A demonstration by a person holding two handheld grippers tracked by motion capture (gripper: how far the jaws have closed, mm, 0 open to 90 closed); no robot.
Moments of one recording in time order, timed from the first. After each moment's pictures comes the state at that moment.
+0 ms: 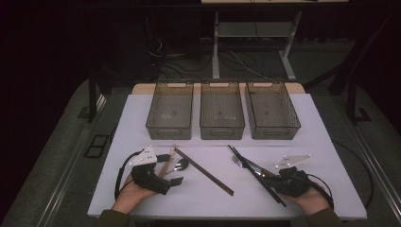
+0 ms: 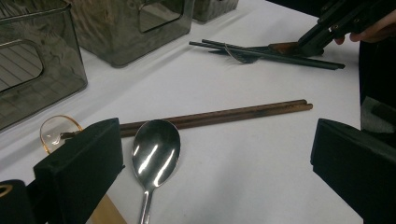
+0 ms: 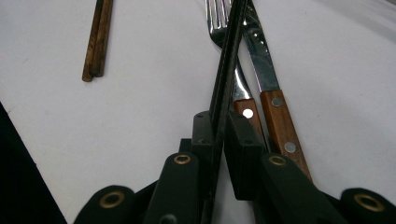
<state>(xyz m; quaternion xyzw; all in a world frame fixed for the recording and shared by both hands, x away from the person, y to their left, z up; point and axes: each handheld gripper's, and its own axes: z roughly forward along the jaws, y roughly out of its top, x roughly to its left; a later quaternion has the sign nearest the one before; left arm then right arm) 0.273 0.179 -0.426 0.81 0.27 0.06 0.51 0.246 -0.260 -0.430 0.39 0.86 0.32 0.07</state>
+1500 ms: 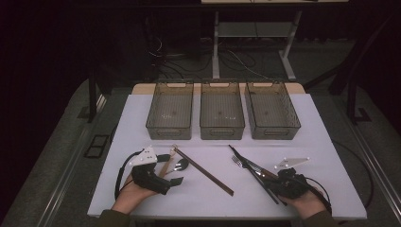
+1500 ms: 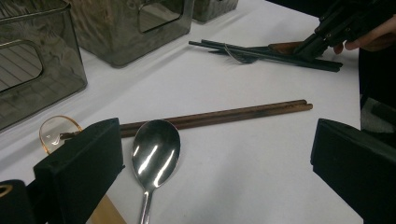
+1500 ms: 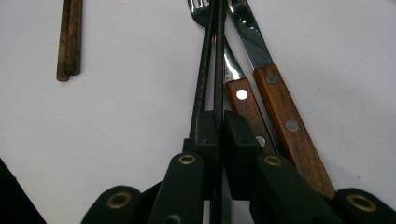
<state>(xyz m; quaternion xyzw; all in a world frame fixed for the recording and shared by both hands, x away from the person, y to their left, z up) 0.273 0.179 -0.426 0.81 0.27 0.06 0.51 0.243 -0.258 -0.440 0.44 0.84 0.31 0.07</state>
